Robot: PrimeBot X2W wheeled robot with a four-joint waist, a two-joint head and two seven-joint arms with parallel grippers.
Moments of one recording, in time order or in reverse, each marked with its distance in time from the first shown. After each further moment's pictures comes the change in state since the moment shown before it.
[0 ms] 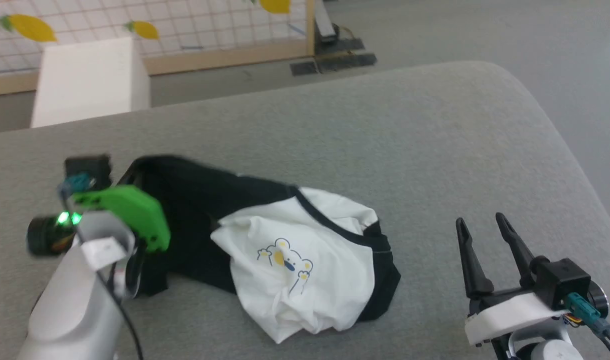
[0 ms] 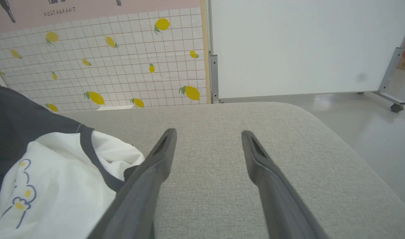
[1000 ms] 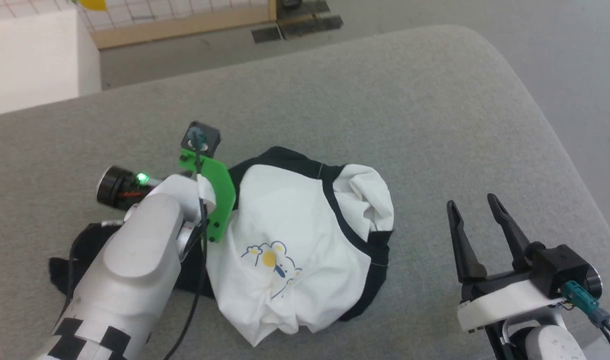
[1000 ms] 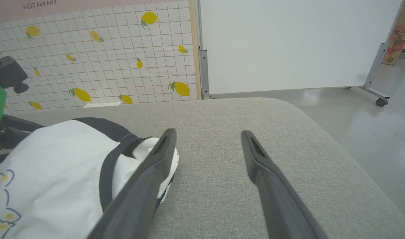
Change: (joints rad) left arm -0.256 -0.101 -0.259 0.242 0.196 -0.109 0.400; right arm -0.032 0.000 0.032 -0.046 0.002 0.000 0.006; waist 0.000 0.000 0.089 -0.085
